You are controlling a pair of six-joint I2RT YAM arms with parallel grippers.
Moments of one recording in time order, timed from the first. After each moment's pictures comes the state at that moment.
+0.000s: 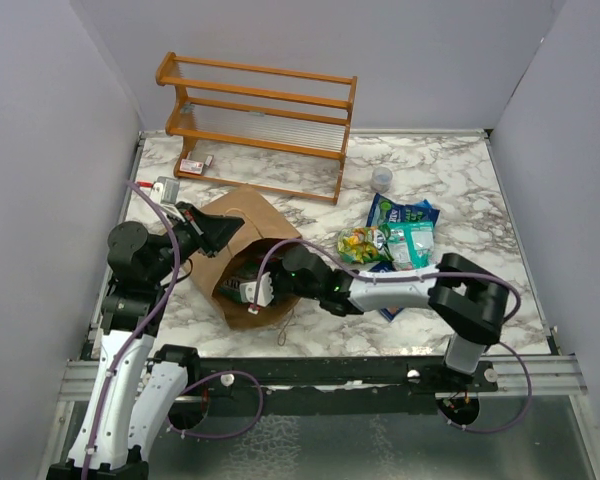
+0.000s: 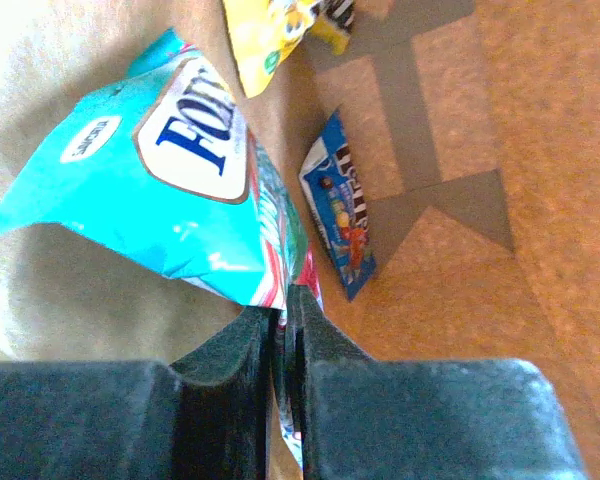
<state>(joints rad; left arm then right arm) -0.12 0.62 0.79 -0.18 0.61 -0.62 1.14 1.81 0.97 0.40 -0.03 -1.00</state>
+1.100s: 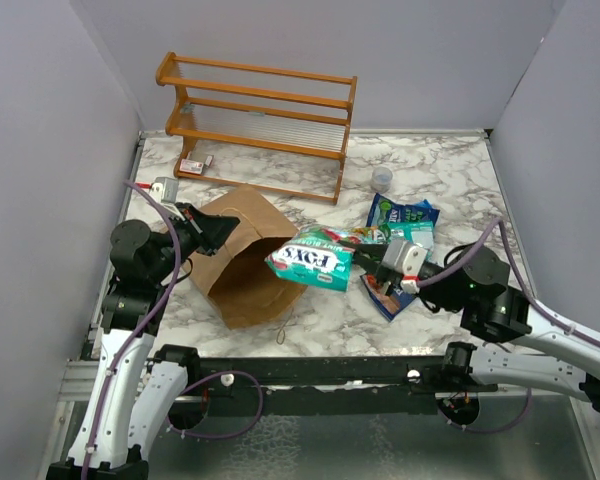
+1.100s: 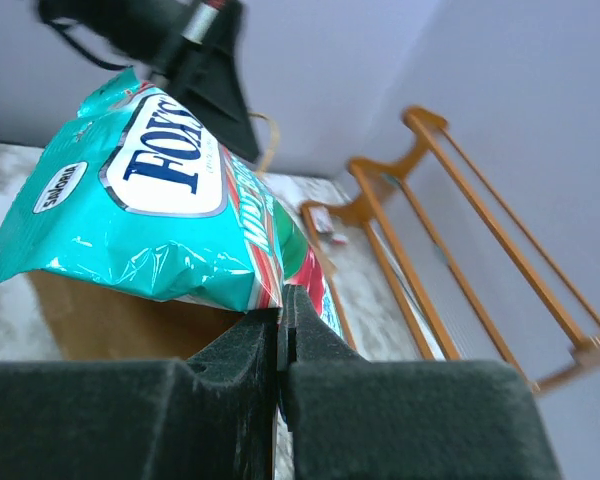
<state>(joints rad) -0.12 0.63 0.79 -0.23 0.53 -0.59 1.15 0.78 0.91 -0.01 -0.05 -0.50</state>
